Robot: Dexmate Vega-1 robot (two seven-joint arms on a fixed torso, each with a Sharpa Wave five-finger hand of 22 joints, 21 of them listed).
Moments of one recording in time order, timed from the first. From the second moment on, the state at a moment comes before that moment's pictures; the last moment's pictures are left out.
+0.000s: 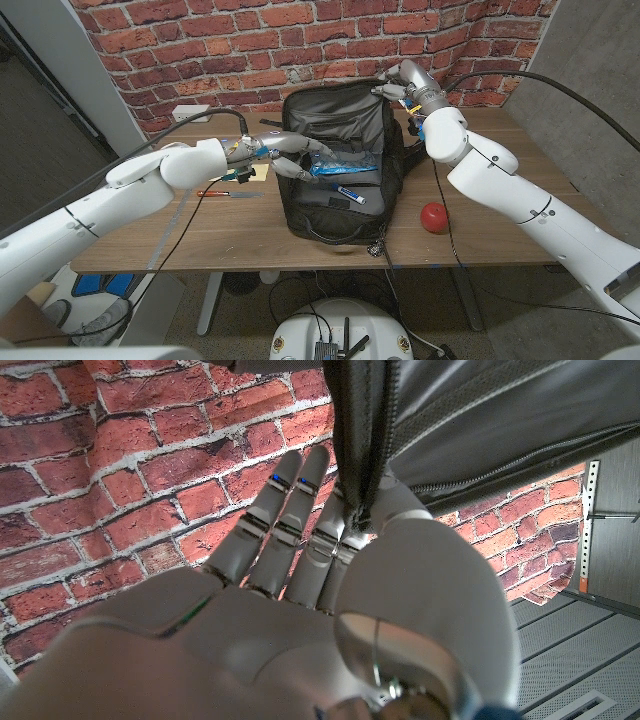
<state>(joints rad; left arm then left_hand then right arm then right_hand) 0.88 1.06 0.37 -2.07 0.26 -0.23 -0.30 0.75 -0.10 0.60 -0.19 0.19 0.44 -0.13 0.19 0.18 0.38 -0.16 0.18 0.17 0.37 -0.04 0.17 0.16 0.41 -0.05 0.19 0.17 -0.68 -0.73 -0.58 -2.21 -0.20 -0.70 -0.25 0.94 0.13 0.45 -0.17 0.22 1.03 -0.07 0.30 0.19 1.14 -0.13 0.27 0.25 0.88 -0.12 0.38 0.35 0.74 -0.08 0.35 0.19</state>
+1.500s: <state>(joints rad) 0.65 0.91 0.60 -2.08 0.65 -0.23 -0.48 0.85 -0.14 0.53 -0.18 0.18 0.39 -0.14 0.19 0.18 0.37 -0.17 0.18 0.17 0.35 -0.04 0.17 0.16 0.42 -0.05 0.19 0.16 -0.64 -0.71 -0.59 -2.16 -0.20 -0.66 -0.23 0.94 0.13 0.45 -0.17 0.22 1.04 -0.07 0.29 0.19 1.14 -0.13 0.27 0.26 0.89 -0.12 0.36 0.36 0.74 -0.08 0.36 0.19</state>
